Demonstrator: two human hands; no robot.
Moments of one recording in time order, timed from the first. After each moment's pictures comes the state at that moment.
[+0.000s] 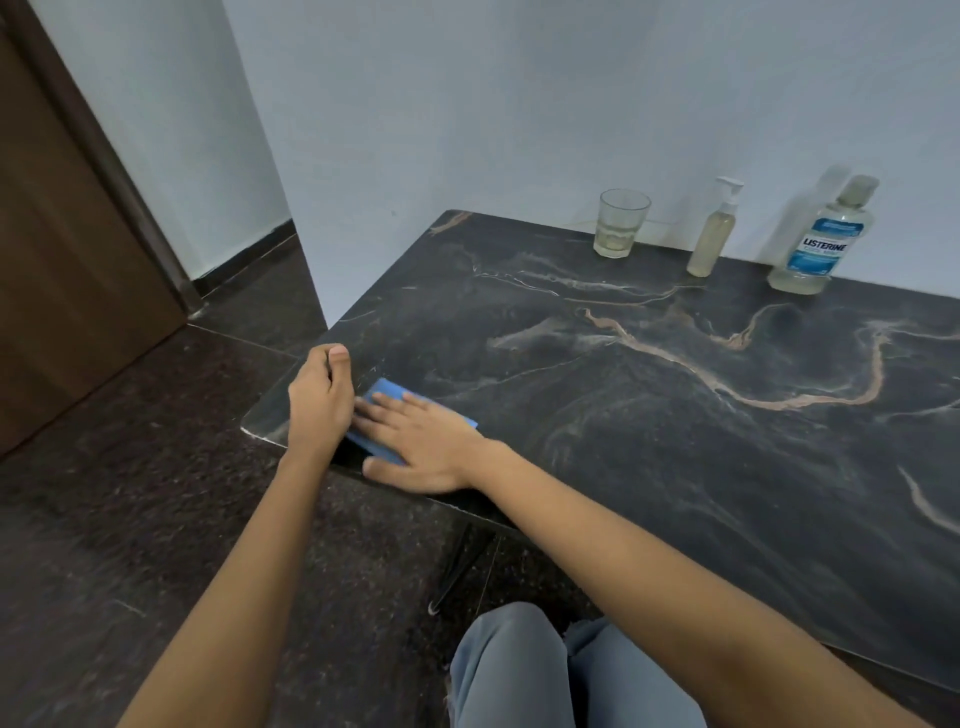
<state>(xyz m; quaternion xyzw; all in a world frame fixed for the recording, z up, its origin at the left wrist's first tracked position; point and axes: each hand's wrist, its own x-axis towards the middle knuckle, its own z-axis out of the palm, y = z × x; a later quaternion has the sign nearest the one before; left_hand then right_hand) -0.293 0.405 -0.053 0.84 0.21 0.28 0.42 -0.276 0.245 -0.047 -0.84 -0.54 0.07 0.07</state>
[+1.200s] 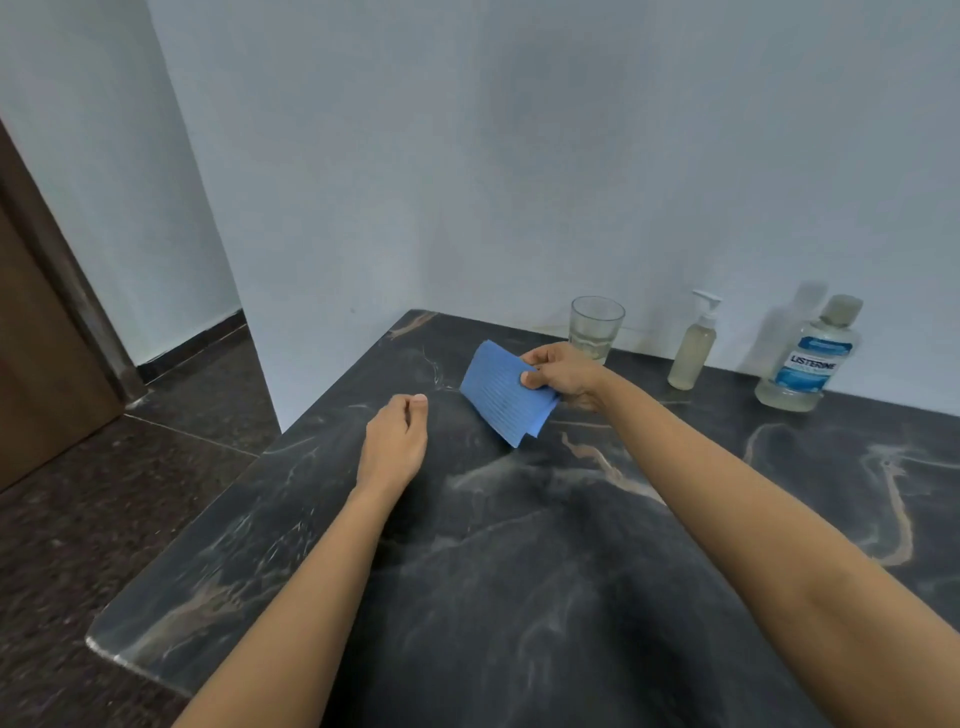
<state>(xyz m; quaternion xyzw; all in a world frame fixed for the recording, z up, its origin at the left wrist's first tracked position) -0.125 0.325 -0.036 0.86 0.13 0.18 0.46 -0.005 0.115 0.033 -0.84 -0.11 0.19 0.50</state>
